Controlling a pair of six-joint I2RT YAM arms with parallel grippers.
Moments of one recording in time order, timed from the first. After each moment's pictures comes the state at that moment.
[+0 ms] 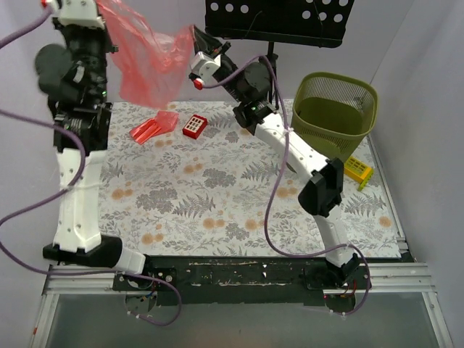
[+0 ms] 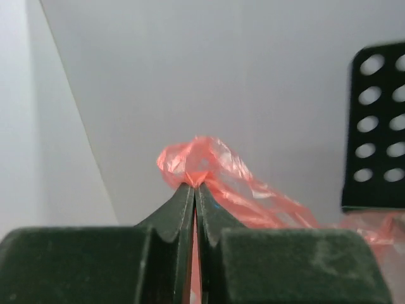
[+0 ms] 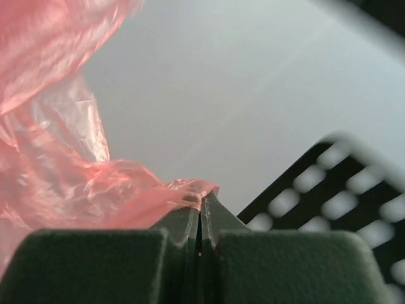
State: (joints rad) left arm -0.18 1.49 2.13 -0.26 -0.27 0.27; right arm 0.73 2.23 2.32 0.47 -0.21 -0.83
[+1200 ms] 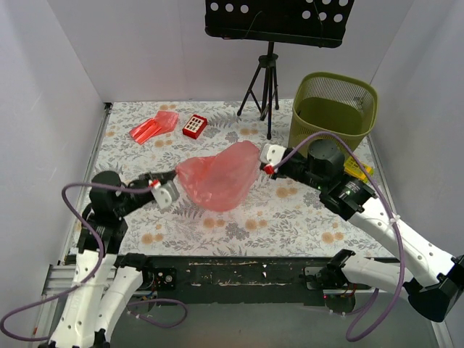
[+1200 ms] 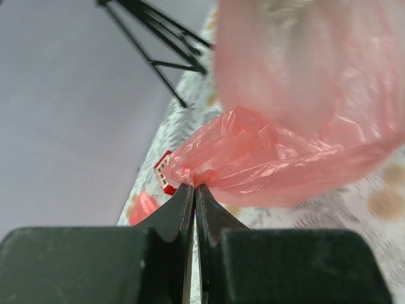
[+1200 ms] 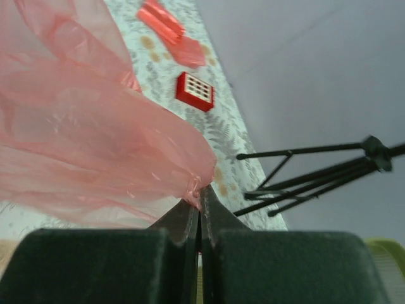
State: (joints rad) left arm -0.18 0.51 0.76 -0.50 0.76 0.97; right arm 0.77 0.98 0.99 -0.22 -0.26 -0.74
